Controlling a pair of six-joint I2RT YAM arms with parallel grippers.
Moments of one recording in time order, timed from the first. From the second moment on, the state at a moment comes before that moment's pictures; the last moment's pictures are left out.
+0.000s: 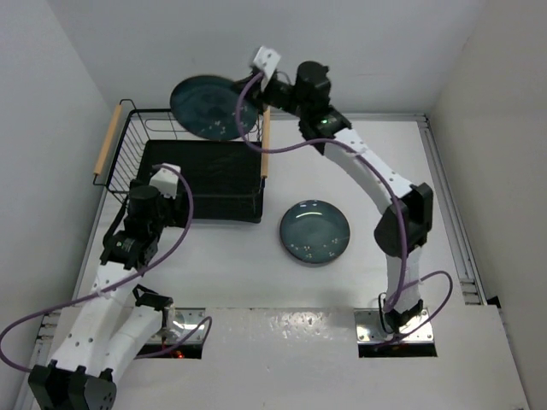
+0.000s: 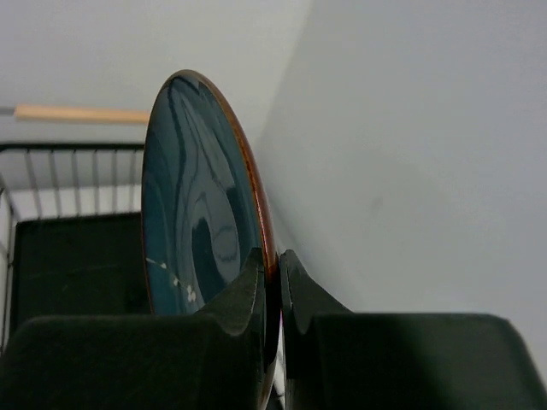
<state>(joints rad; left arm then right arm) -0.16 0.75 0.70 -0.44 -0.23 0.18 0.54 1.96 1.97 0.16 -0.51 -0.30</state>
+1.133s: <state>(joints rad) -0.16 0.55 0.65 -0.43 -0.24 0.18 0.73 2.09 1.72 0.16 -0.42 -0.69</state>
